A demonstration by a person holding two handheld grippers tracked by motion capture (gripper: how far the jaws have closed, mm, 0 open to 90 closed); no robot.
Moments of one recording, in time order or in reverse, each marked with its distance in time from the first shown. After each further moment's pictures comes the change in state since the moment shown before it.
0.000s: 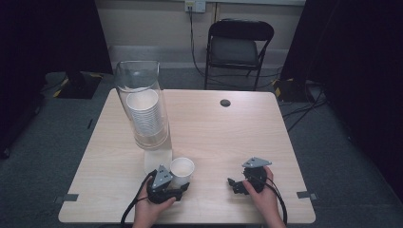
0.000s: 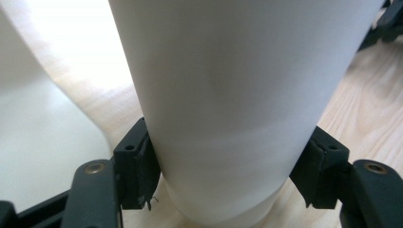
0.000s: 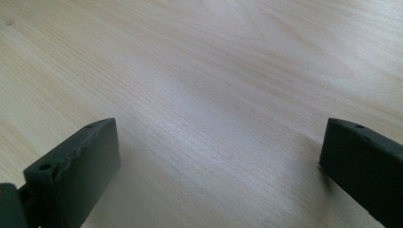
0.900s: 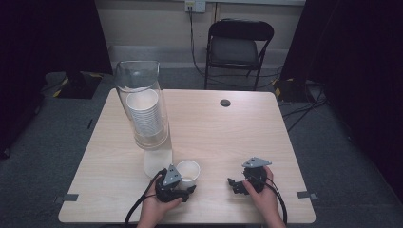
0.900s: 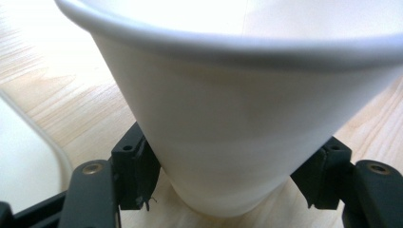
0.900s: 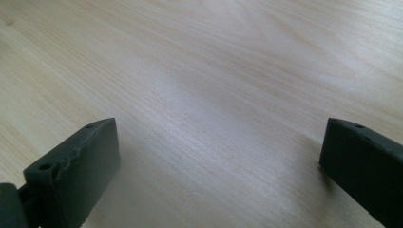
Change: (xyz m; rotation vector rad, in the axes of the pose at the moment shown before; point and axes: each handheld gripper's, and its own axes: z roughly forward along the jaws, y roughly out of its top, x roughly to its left) left arm -0.010 0.008 0.016 0.062 -0.055 0.021; right arm 0.000 0.000 0.000 0.000 0.000 -0.001
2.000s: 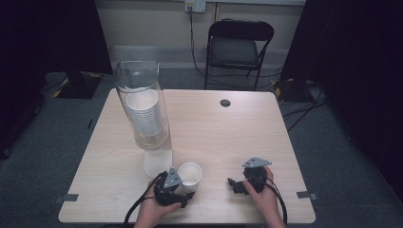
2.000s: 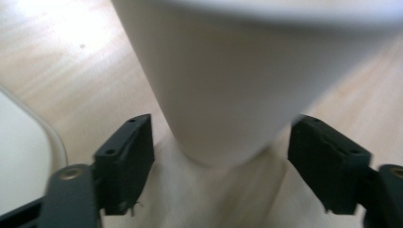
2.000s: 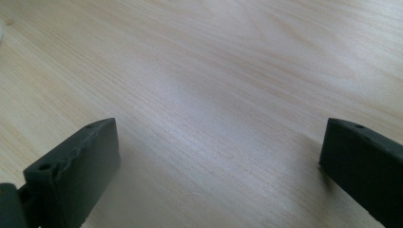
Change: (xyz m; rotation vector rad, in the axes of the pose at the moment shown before) left arm -0.001 -0.006 -0.008 0.091 -0.020 0.048; right arm 0.000 0.000 0.000 0.000 0.000 0.001
